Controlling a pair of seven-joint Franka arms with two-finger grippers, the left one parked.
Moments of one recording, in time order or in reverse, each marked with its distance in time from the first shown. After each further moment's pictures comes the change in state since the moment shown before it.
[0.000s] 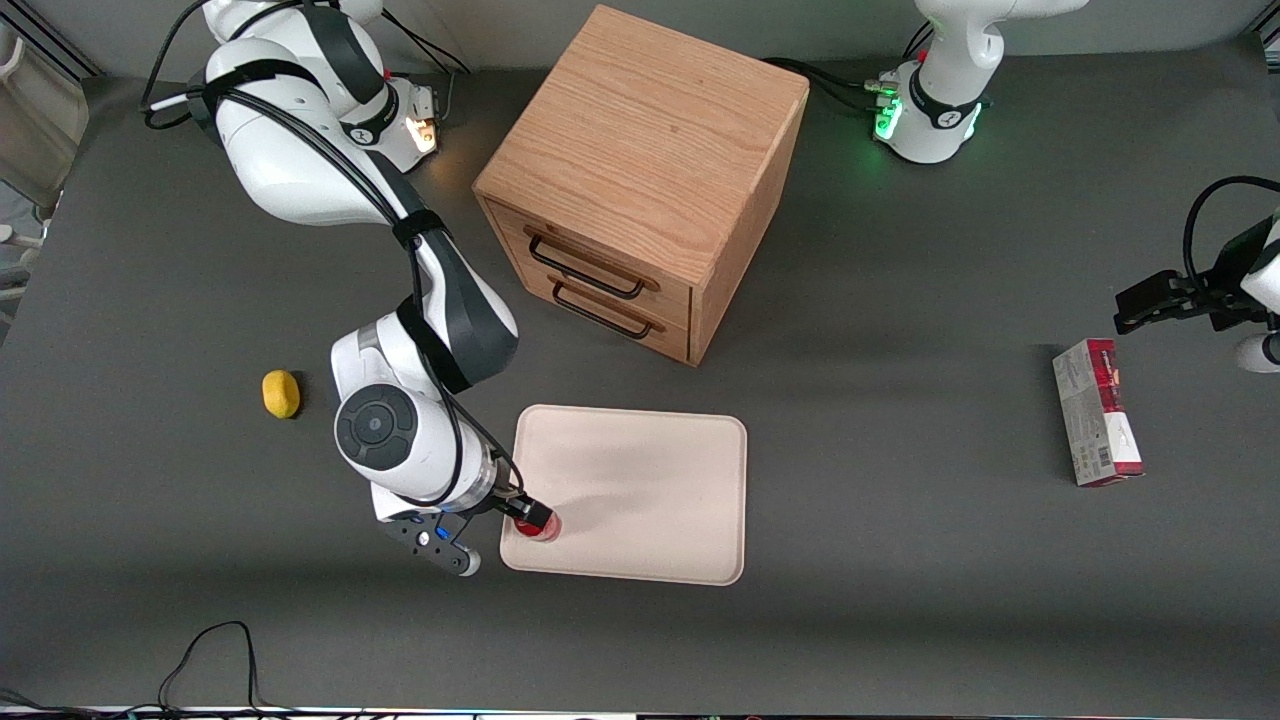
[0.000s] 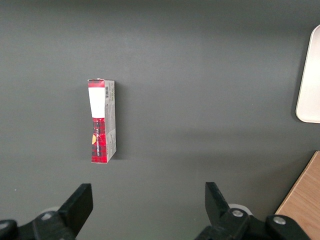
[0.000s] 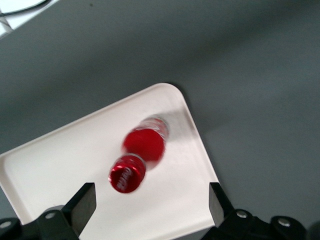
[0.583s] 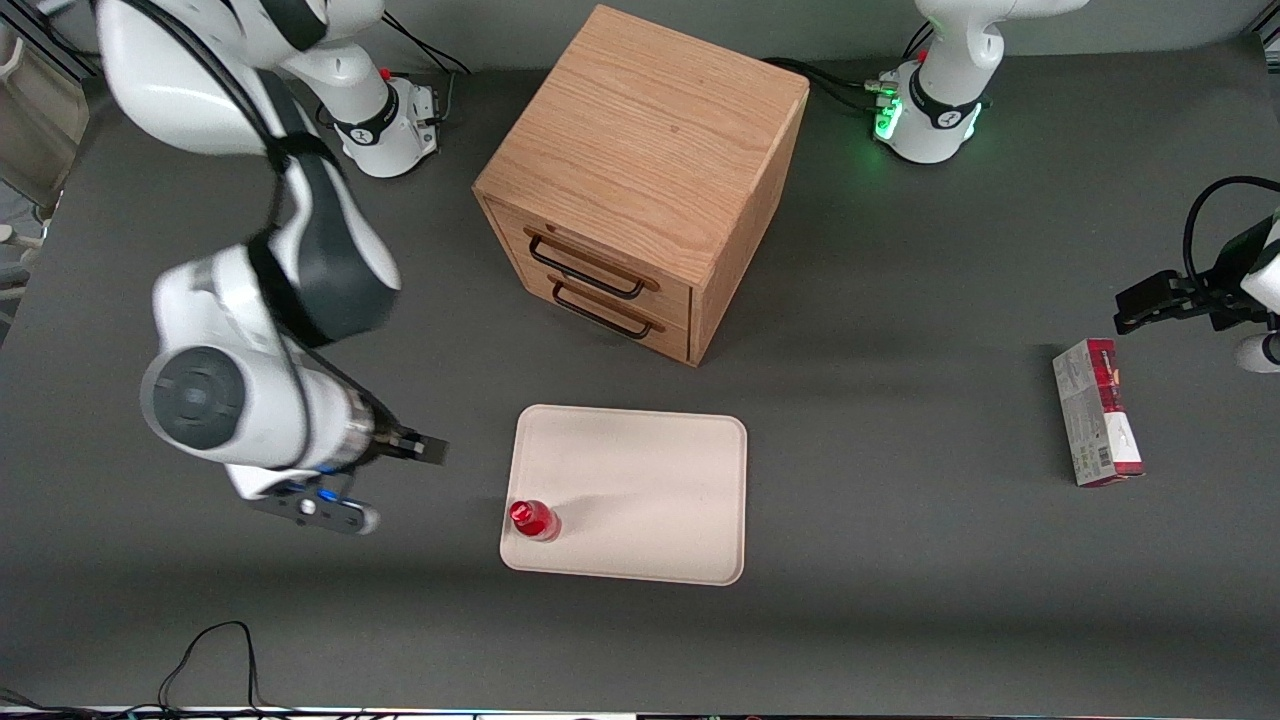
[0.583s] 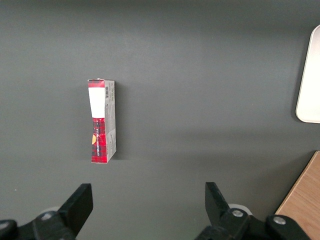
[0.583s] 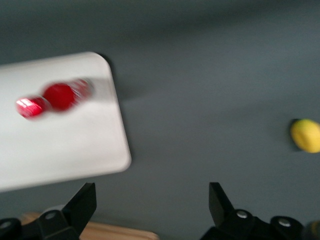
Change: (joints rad) arm -0.149 -0.330 -0.006 -0.240 0.013 -0.282 -0.421
